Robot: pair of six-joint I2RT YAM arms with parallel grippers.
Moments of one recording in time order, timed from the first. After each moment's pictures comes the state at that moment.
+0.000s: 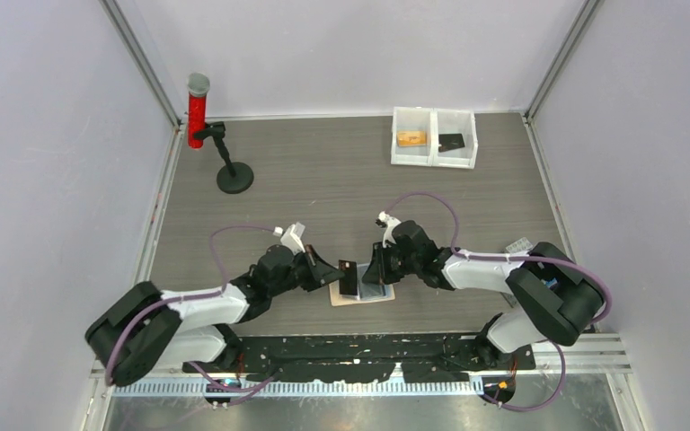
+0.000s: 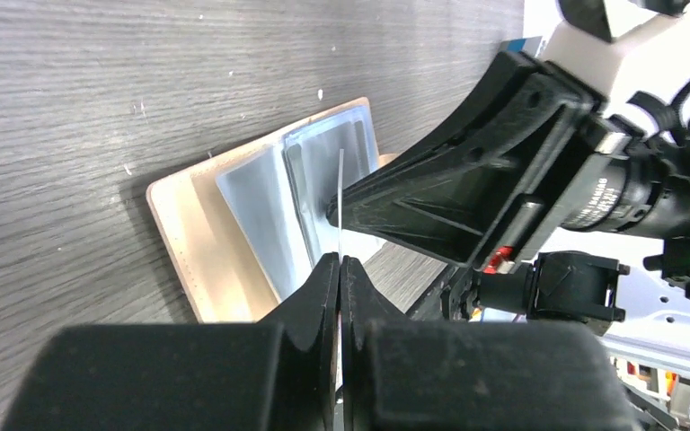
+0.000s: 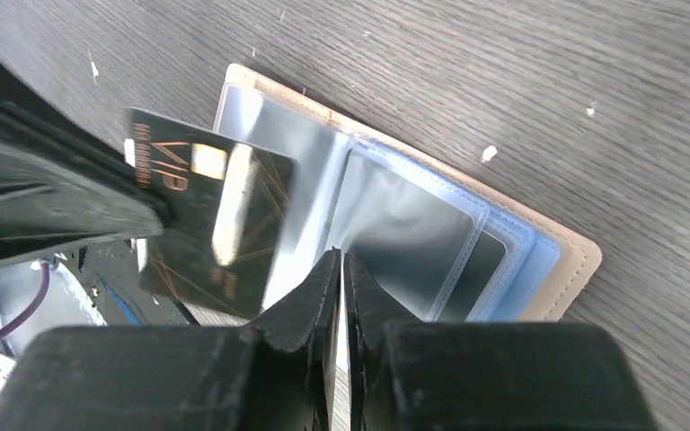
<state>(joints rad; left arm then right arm) -0.77 1.26 0.23 0.60 0.17 -1.08 0.74 1.47 0.51 0.21 -0.32 0.60</state>
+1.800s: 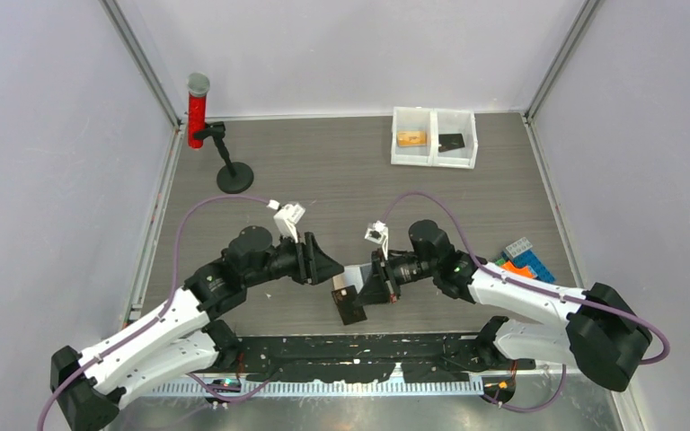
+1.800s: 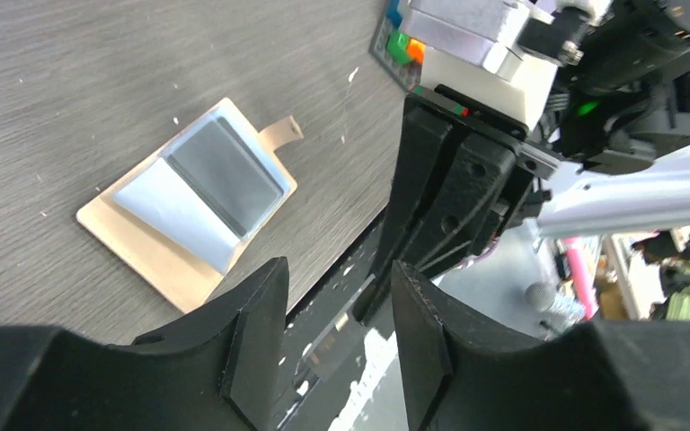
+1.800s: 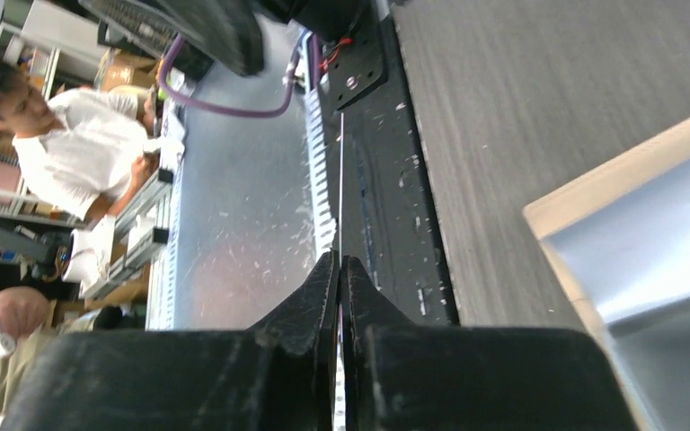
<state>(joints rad) -0.82 0.72 0.58 -0.16 0.22 -0.76 0.79 1.13 0.49 0.22 -0.87 0.47</state>
